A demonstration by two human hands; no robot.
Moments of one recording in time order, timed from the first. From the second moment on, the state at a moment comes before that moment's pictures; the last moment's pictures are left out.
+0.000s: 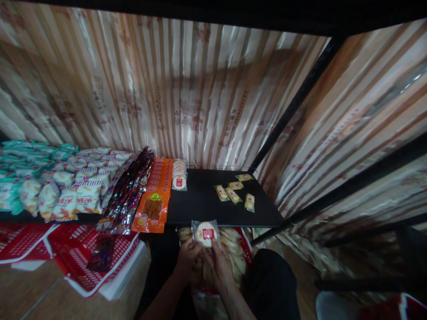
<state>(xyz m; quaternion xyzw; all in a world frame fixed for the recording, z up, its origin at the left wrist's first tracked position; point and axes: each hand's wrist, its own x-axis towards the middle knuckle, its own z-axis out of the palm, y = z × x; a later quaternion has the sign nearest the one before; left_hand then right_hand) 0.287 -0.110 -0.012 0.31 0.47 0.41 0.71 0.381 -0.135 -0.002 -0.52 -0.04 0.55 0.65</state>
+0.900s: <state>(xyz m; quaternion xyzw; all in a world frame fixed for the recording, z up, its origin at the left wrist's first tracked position) 0.250 -0.077 0.019 0.60 0.48 0.26 0.59 0.430 -0.115 0.015 -0.63 -0.48 0.39 0.46</state>
